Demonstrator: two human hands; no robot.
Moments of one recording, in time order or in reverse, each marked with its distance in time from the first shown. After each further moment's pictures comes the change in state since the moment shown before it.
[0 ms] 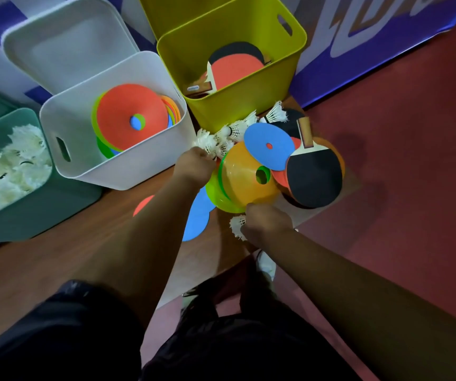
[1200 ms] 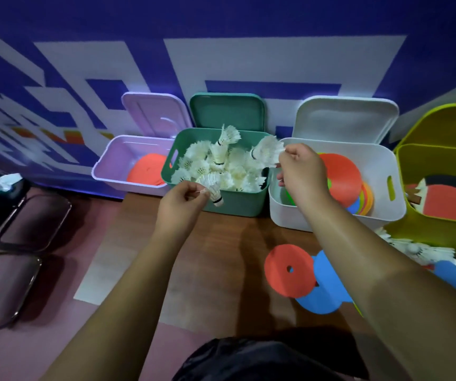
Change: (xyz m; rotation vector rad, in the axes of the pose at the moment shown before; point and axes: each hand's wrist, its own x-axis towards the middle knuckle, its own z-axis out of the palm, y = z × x) left_hand -0.186 -0.268 -0.257 -0.622 0.783 -0.231; right_hand 0.020 -0.390 -0.111 0.846 0.238 -0.538
